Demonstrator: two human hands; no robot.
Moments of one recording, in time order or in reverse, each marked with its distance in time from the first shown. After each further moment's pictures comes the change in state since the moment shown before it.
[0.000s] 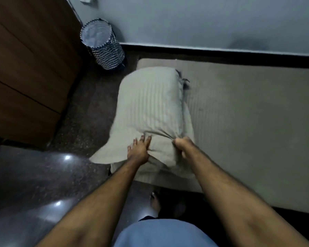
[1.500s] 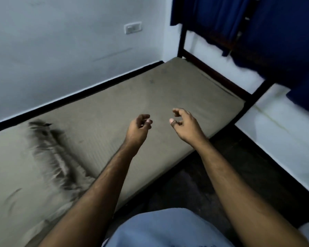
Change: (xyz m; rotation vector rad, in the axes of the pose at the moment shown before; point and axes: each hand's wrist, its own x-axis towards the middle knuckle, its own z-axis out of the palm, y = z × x) left_hand -0.221 0.492 0.067 -0.753 -0.159 0.763; right_hand -0.227 0.196 -0.486 -0.065 0.787 -0.566
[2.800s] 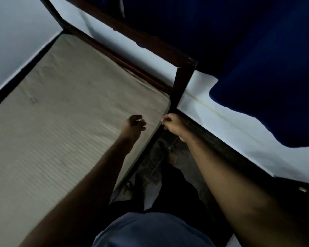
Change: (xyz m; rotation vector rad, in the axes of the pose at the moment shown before) left_hand 0.362 0.094 0.620 0.108 -0.354 -0.383; right_hand 0.360 0.551 -0.313 0.291 -0.144 0.706
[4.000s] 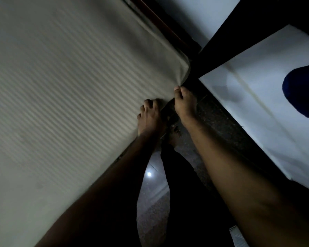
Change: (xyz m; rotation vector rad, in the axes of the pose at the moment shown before) left_hand 0.182 -0.140 0.114 0.904 0.101 0.040; right_hand 0.192 0.102 0.047 -0.056 0.253 -0.044
